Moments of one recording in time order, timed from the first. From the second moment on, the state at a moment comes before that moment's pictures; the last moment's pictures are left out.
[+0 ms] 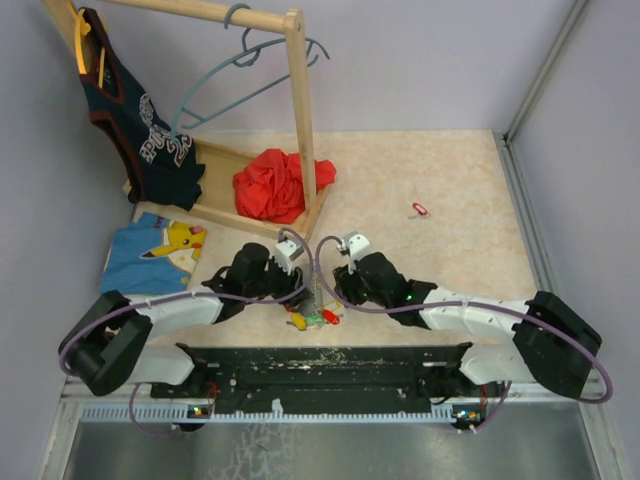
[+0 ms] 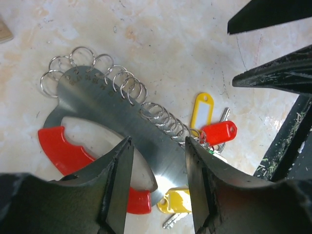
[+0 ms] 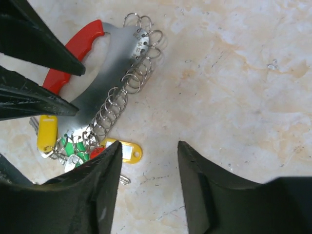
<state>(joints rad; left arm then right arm) -0.69 1.34 0.44 0.32 0.33 -0.15 0.92 1.24 0.53 0.10 0.15 0.25</state>
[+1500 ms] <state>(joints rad) -0.61 0.46 0.02 0.50 -0.38 -0.26 0.81 0.63 0.22 0.16 0.93 0.29</state>
